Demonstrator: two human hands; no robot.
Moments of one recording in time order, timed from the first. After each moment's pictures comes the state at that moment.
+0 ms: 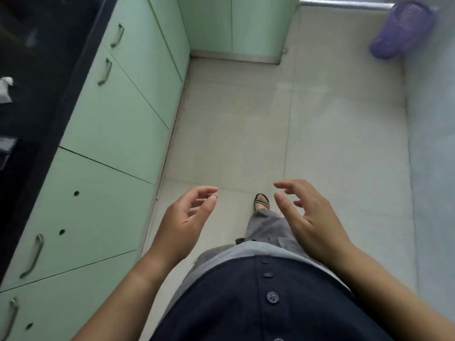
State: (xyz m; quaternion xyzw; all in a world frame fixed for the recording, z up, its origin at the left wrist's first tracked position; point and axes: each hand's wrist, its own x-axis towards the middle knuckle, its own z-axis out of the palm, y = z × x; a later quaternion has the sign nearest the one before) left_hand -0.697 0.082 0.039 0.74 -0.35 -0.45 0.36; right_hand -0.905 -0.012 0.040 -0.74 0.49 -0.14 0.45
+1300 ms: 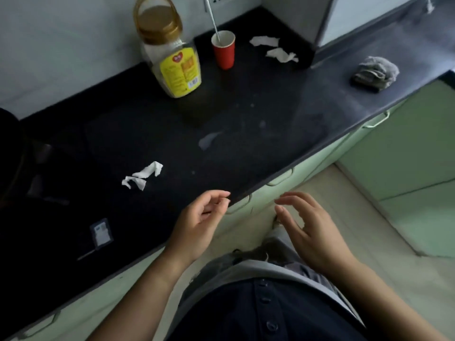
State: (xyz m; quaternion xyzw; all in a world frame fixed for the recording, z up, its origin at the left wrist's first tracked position) left_hand -0.253 -0.179 0.052 0.79 -0.06 -0.24 0.56; right_hand -0.326 -0.384 0.057 -0.91 0.11 0.03 0.39
